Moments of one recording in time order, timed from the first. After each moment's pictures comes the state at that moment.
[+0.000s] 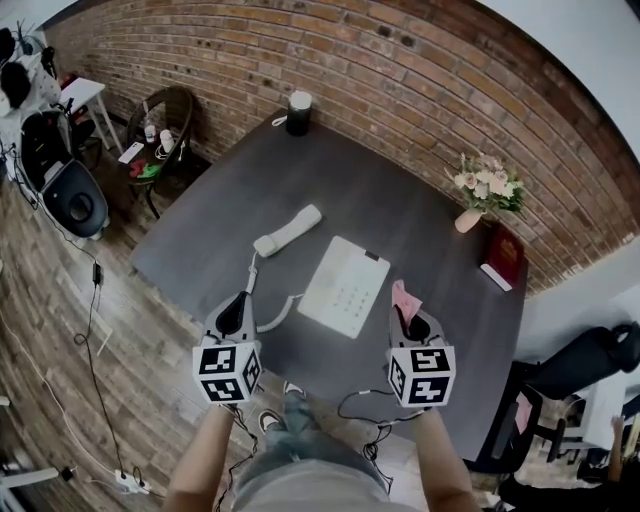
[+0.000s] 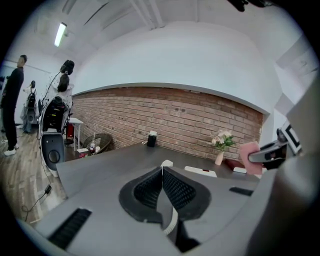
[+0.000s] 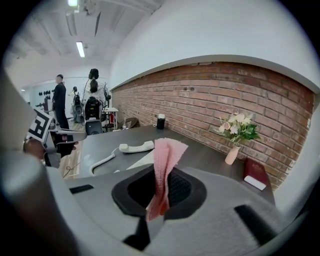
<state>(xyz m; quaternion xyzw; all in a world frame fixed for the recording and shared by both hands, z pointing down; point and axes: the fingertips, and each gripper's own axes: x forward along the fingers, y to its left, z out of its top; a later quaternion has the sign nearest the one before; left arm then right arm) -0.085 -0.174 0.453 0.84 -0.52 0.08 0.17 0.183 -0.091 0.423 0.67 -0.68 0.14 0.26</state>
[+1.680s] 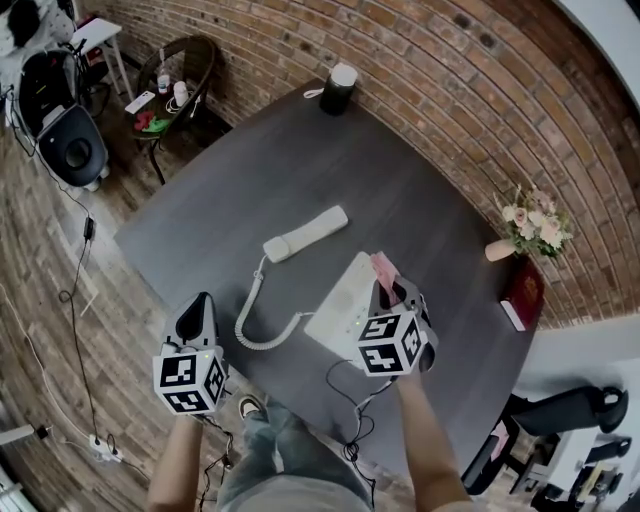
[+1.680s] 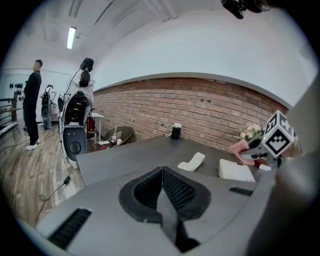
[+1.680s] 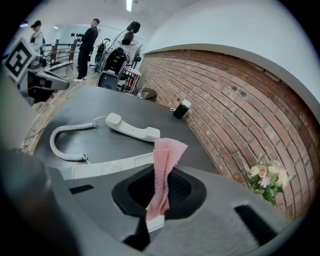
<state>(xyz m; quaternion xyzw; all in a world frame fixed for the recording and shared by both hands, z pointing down) -0.169 -0.233 0.514 0.77 -0.60 0.11 0.20 0.149 -0.252 0.505 0.56 -0.66 0.03 0.50</state>
